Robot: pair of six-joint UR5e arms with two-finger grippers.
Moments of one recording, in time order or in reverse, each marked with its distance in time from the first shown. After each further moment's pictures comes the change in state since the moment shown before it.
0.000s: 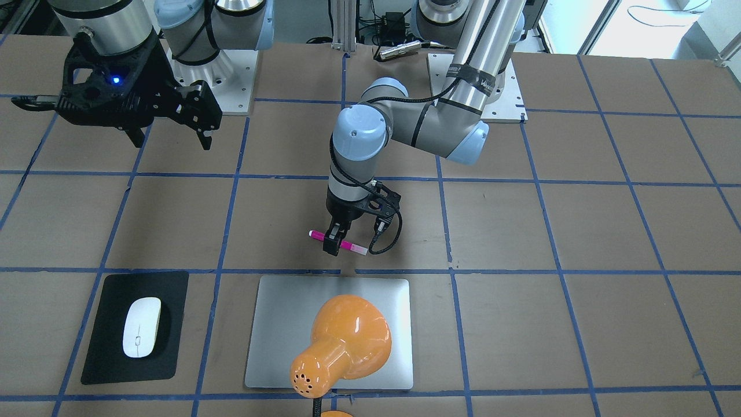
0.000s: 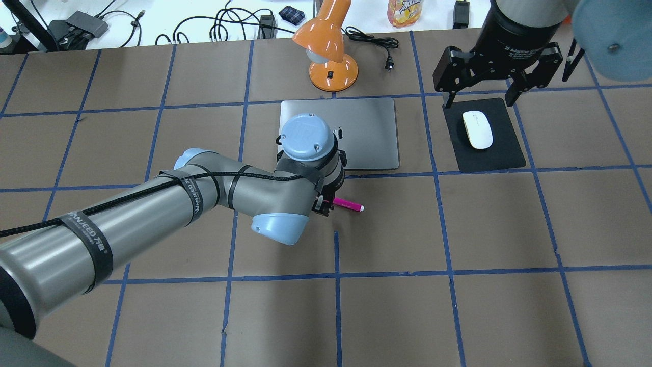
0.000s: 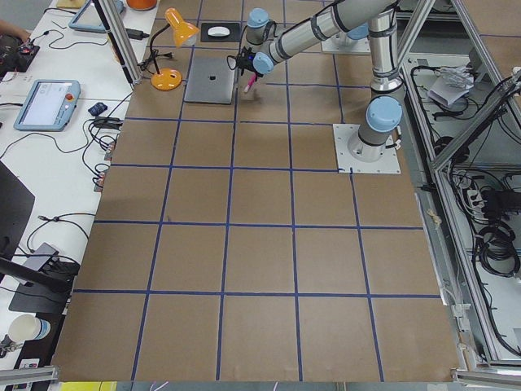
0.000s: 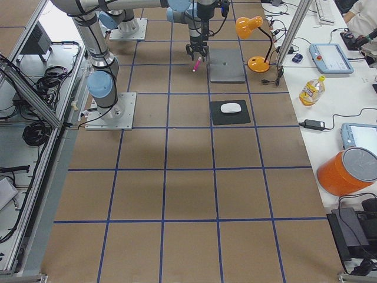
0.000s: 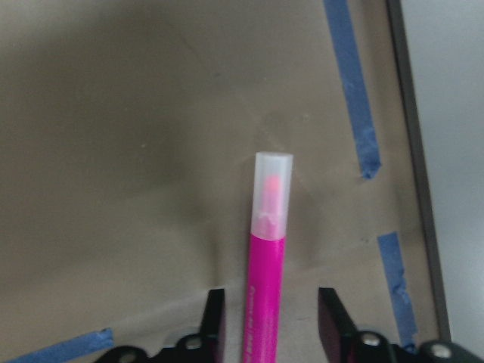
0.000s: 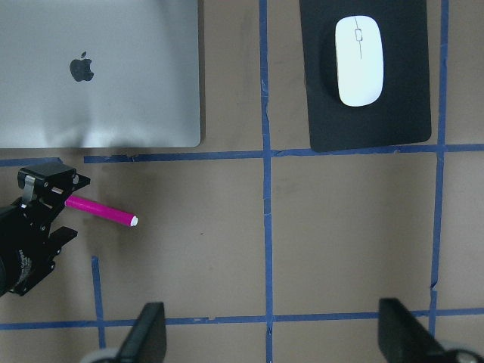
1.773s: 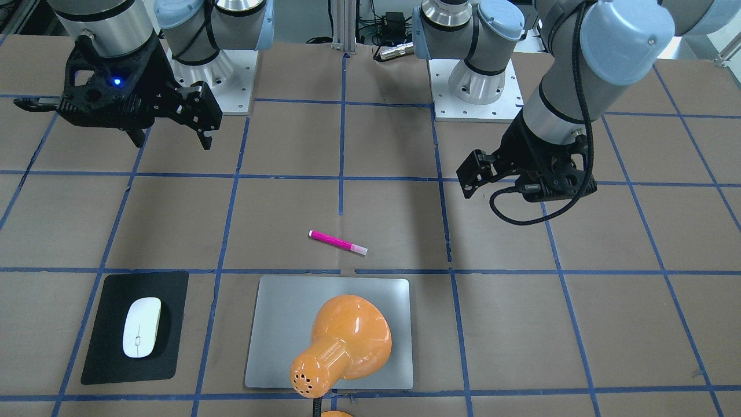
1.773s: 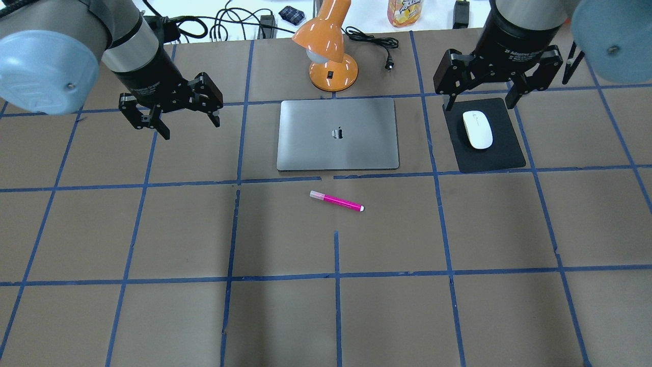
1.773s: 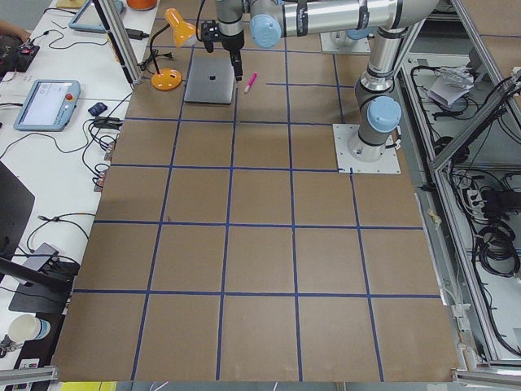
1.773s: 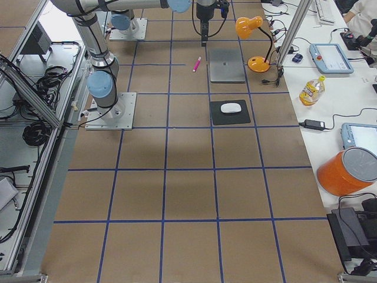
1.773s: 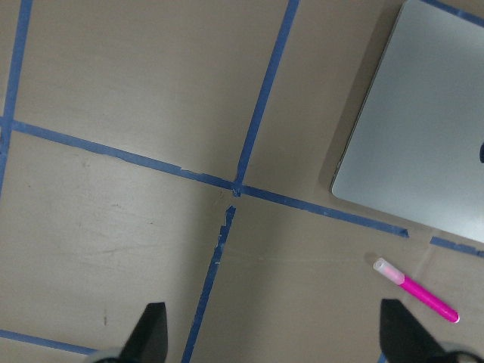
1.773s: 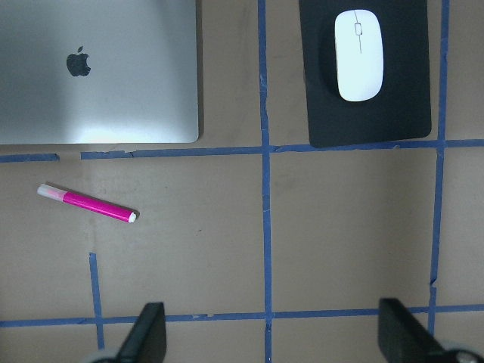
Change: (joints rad) left arm 0.432 0.342 0.304 -0.879 -0.024 1.446; right arm -0.001 -0.002 0.006 0.002 -0.001 0.000
